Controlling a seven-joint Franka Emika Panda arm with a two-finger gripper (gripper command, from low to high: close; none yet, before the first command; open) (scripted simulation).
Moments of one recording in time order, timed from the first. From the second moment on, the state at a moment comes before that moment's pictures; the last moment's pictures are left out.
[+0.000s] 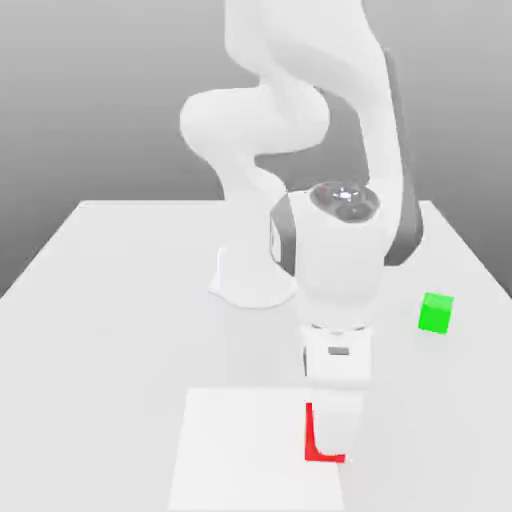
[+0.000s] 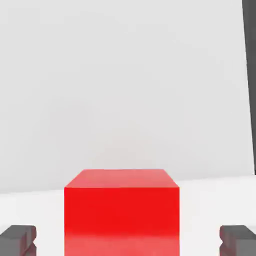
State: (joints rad) arm 0.25 0.28 -0.03 -2.64 0.04 2.92 -0.53
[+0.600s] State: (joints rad) arm 0.48 -0.04 0.08 -2.73 0.09 2.71 -0.38
